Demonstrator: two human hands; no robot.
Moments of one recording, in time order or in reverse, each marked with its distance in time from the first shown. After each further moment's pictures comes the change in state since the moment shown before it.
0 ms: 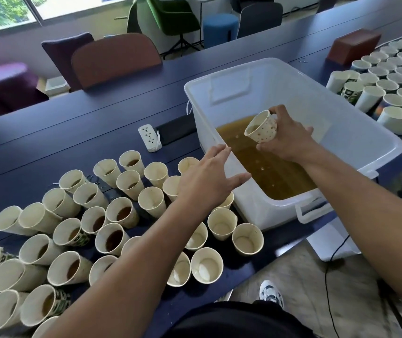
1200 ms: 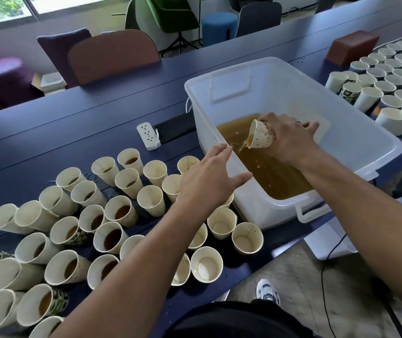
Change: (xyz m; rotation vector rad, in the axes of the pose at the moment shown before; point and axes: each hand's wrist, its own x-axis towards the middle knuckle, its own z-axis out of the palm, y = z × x) left_hand -0.002 0.003 -0.001 -0.007 -0.030 -0.022; right_hand -0.001 0.003 0.009 -0.298 0.094 -0.095
